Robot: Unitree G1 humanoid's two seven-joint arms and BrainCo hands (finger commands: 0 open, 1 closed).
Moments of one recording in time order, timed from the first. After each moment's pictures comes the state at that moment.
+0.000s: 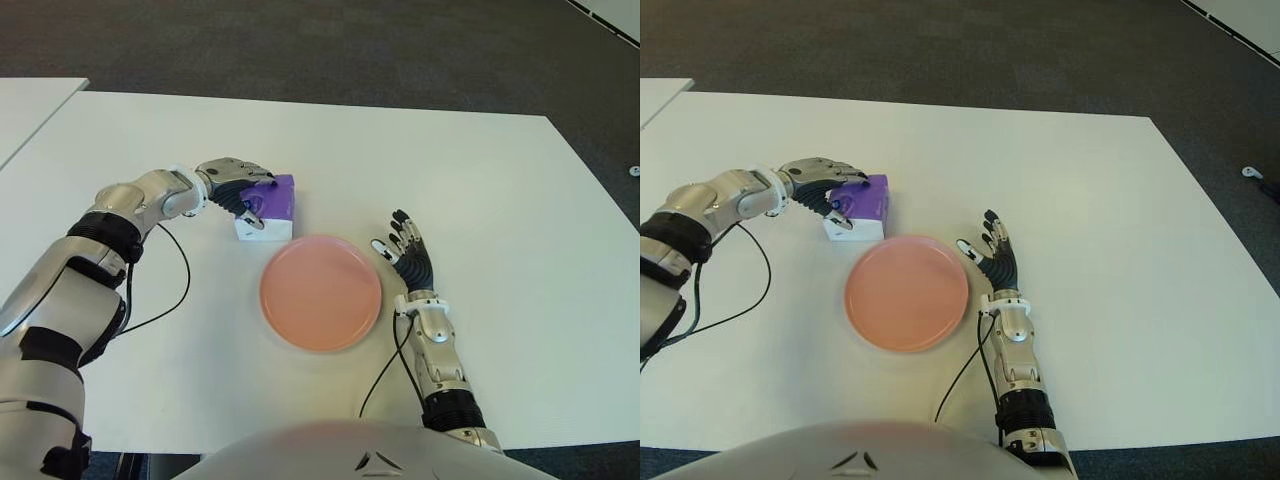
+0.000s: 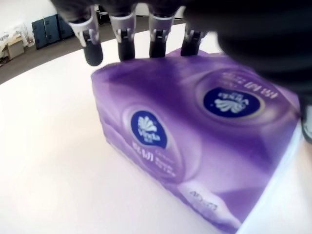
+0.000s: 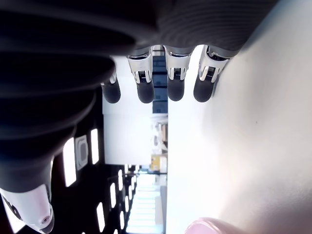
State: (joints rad) left arm -0.83 0.67 -0.60 0.92 0.86 -0.65 -0.06; right arm 0.00 0.01 -0.01 0.30 -0.03 -0.29 0.01
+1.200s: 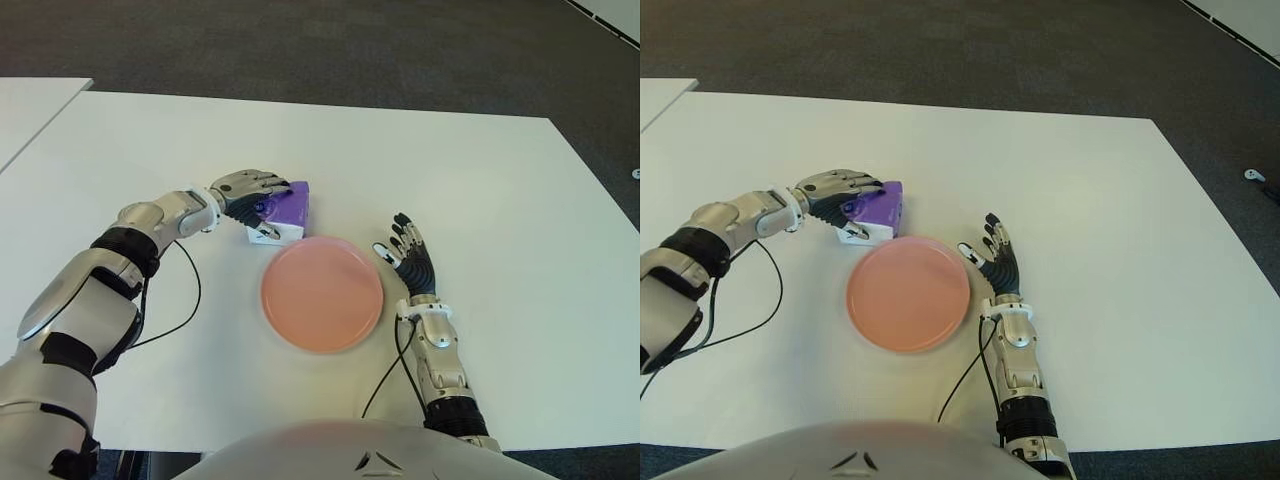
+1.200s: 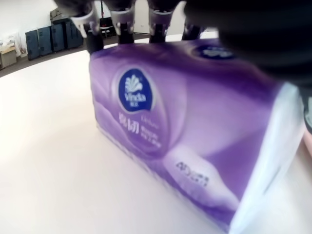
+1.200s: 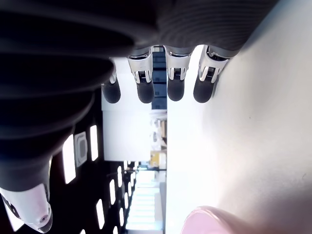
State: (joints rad) left arm -0.79 0.60 -0.67 0.97 0.87 -0.66 0.11; right arm 0.05 0.01 -0.01 0.25 -0.02 -0.28 0.02
